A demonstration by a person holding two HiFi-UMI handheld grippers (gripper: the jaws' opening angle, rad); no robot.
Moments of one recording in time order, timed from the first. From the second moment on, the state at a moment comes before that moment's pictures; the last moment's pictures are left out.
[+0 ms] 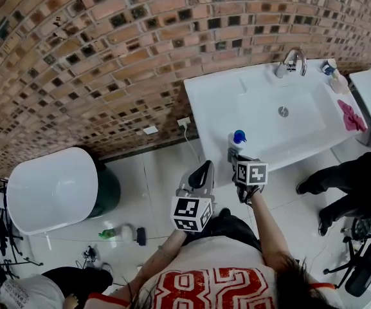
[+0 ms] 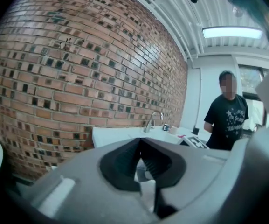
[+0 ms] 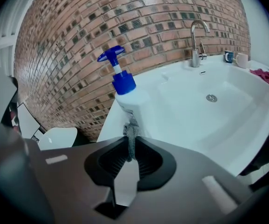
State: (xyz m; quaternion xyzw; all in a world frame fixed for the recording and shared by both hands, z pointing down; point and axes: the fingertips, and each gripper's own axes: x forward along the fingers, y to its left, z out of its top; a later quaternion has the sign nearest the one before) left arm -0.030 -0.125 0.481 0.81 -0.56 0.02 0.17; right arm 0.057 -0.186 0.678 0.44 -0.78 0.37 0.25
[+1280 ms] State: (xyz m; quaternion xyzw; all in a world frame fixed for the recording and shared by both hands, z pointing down) left arm -0.052 -0.134 0.486 0.81 -0.56 0.02 0.18; right arm 0.040 -0.187 0.662 0.46 -0.77 0.40 0.21
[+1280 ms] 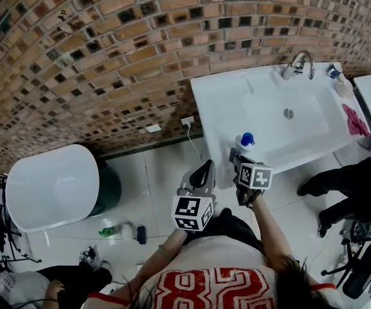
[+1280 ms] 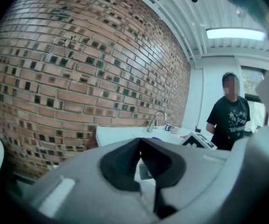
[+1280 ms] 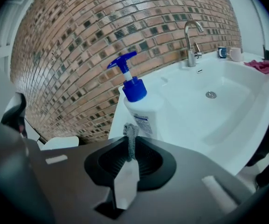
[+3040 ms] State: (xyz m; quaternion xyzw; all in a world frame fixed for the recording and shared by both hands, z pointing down) left arm -0.020 -0.160 0.497 0.80 -0.58 0.03 0.19; right arm 0.078 -0.261 0.606 0.19 -0.90 0.26 0.29
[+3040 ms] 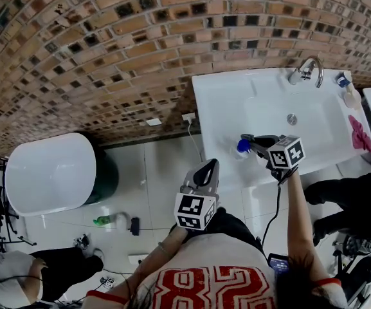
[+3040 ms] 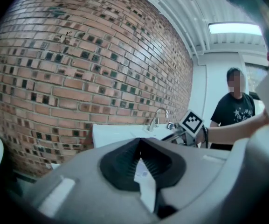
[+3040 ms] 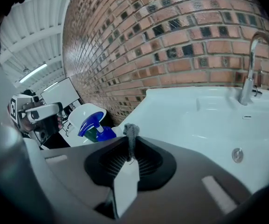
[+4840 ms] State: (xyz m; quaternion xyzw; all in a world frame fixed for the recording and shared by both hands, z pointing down) left arm -0.074 -0.148 0.503 0.74 -0.64 0.03 0.20; right arm 0.047 -0.272 0.655 0.01 -0.89 0.22 0.40
